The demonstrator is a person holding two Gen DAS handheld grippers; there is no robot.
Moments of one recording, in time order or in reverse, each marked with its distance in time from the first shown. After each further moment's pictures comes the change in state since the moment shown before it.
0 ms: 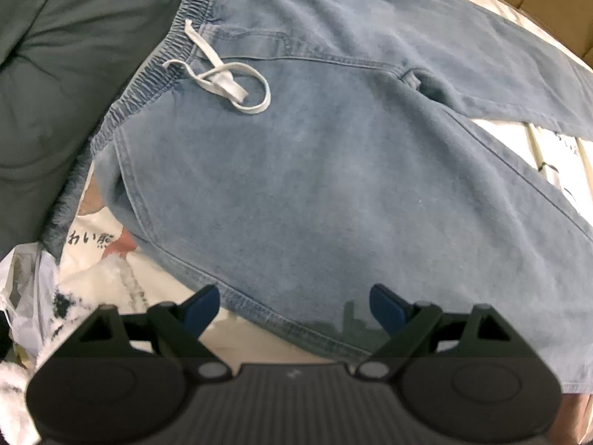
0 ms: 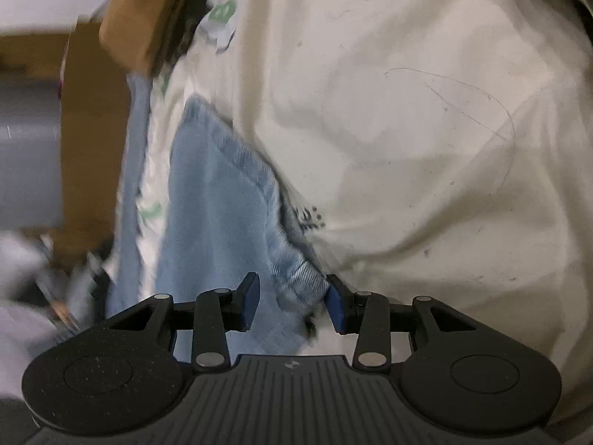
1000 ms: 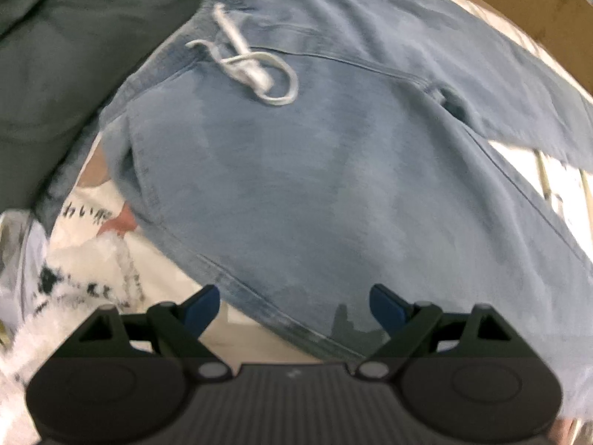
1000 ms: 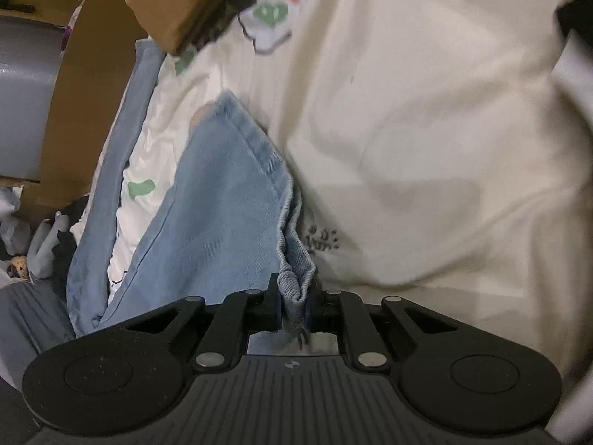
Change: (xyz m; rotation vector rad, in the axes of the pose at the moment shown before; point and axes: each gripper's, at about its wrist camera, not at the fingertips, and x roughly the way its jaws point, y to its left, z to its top) left arm 0.012 0.034 -0.010 -0.175 -0.027 -0.052; right arm -0.021 0.050 0.010 -0.251 0.059 -0.181
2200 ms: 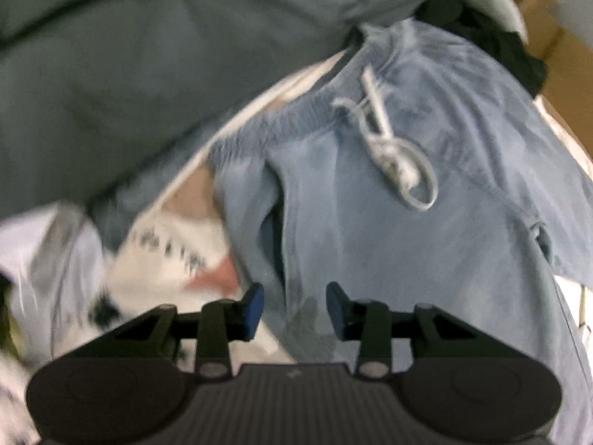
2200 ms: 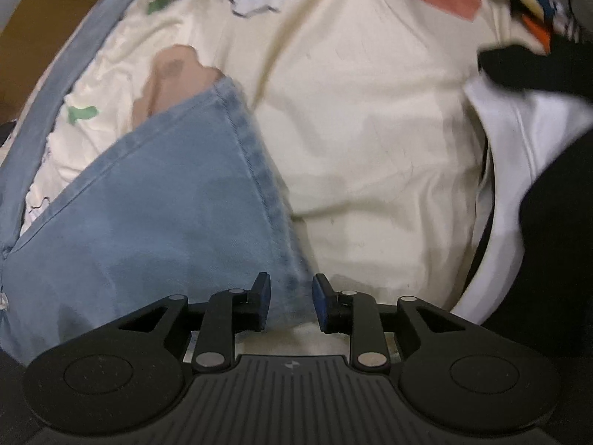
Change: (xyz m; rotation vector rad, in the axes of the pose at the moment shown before) left arm -0.006 0.096 0.051 -0.187 -0.162 0.027; right arm -0.031 0.028 -0.031 -0.176 0.080 -0.356
